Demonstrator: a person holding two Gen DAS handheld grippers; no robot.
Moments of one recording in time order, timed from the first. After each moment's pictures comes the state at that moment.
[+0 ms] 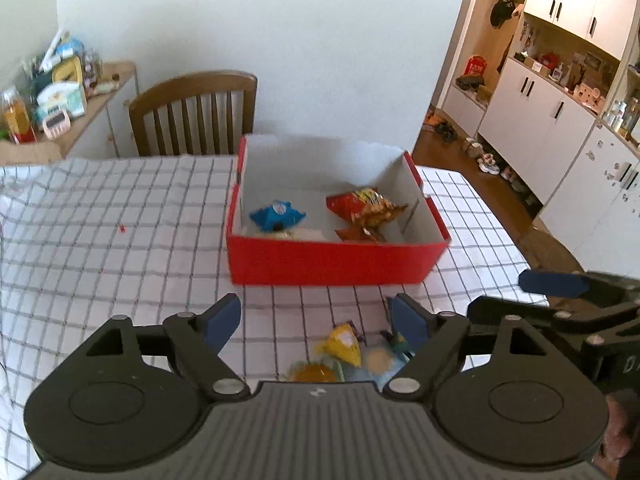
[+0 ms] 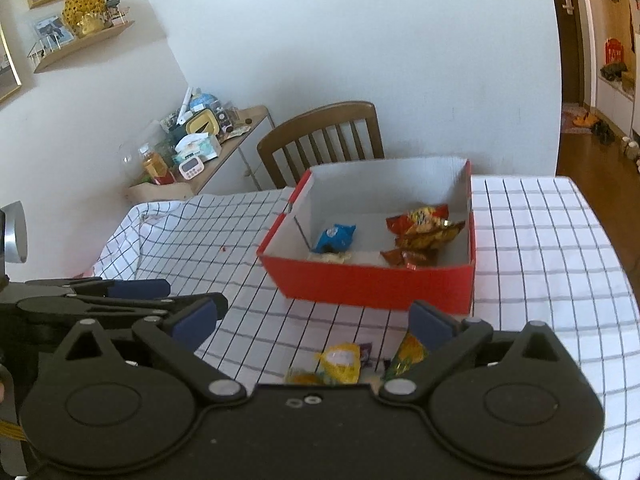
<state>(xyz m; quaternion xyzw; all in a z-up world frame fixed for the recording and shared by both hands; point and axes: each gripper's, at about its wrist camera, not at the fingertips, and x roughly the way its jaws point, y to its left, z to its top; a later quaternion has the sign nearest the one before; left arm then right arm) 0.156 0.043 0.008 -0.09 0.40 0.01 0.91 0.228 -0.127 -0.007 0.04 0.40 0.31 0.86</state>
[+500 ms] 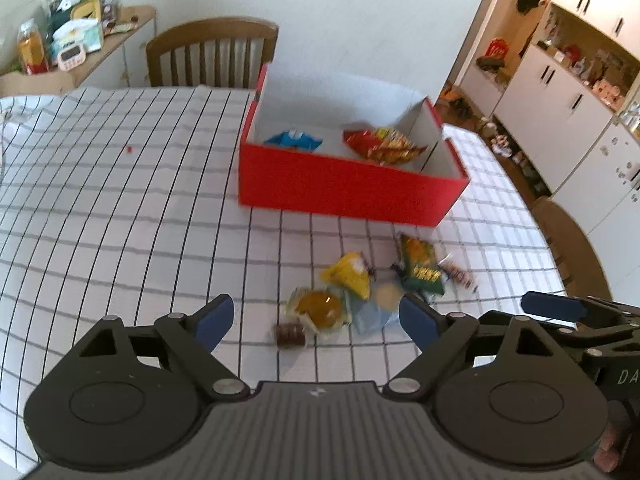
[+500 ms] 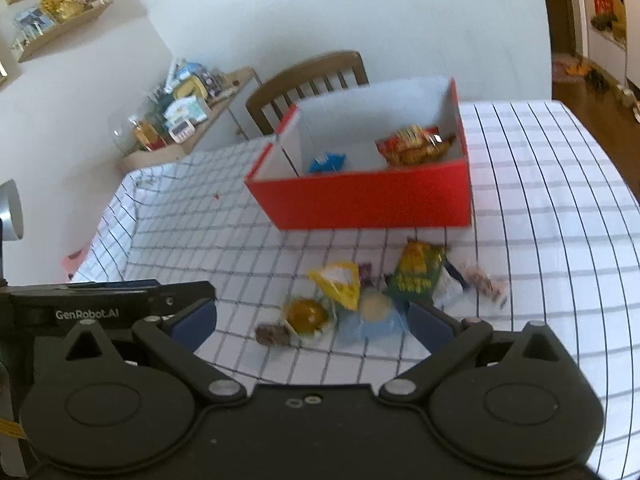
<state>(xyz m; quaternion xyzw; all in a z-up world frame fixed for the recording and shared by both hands) 0.126 0.041 -0.046 -0.13 0.45 0.03 0.88 0.198 -0.143 -0.059 0.06 0.45 0.29 0.84</state>
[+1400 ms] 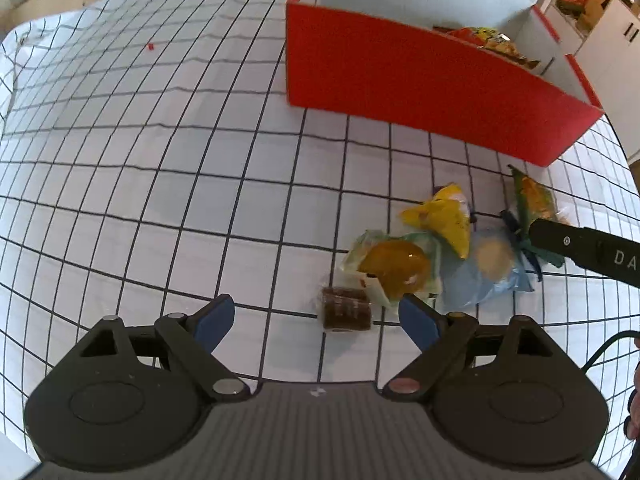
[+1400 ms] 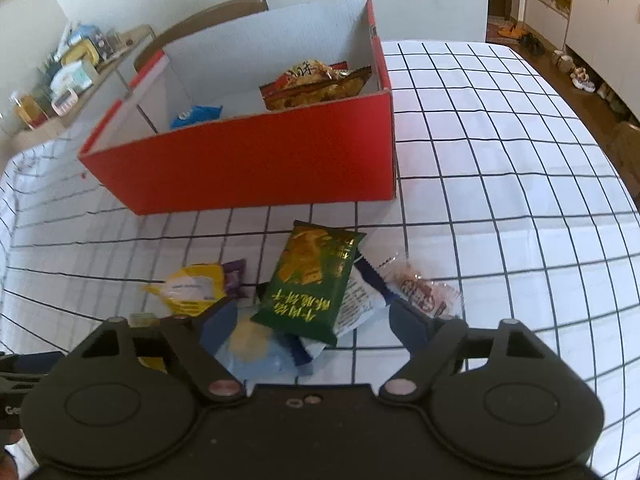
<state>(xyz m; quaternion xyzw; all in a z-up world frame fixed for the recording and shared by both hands) 0.180 0.054 -0.145 -0.12 0.57 0.12 0.81 0.285 -0.129 -0.150 0.00 0.51 0.17 0.84</state>
